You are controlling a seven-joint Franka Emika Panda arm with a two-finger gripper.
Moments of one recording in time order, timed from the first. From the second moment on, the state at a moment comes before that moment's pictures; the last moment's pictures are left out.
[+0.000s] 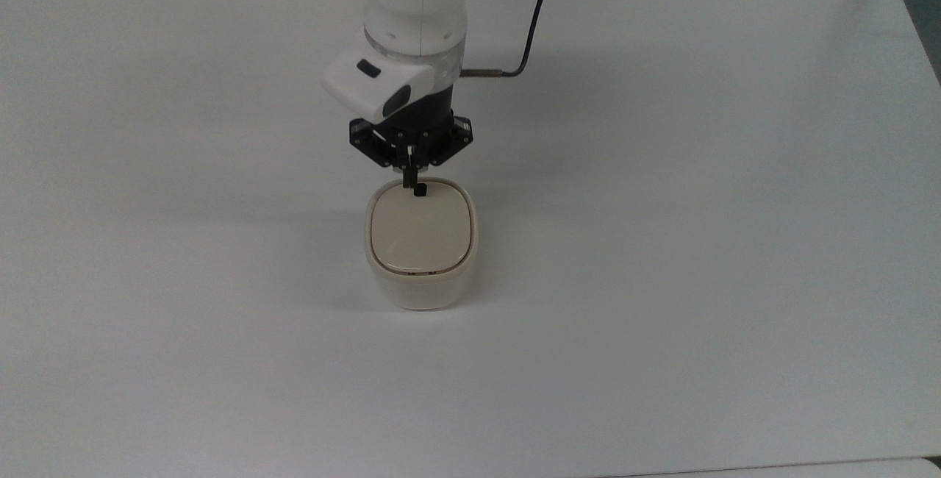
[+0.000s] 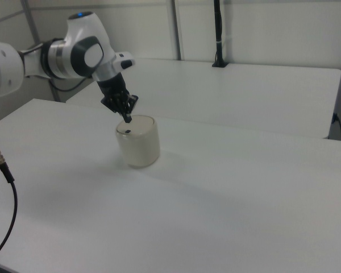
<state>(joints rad) 0.16 0.35 -0.06 -1.52 -0.10 2.03 0.02</state>
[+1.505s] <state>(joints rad) 0.12 0.09 -0.06 -1.54 -0.05 1.64 0.01</state>
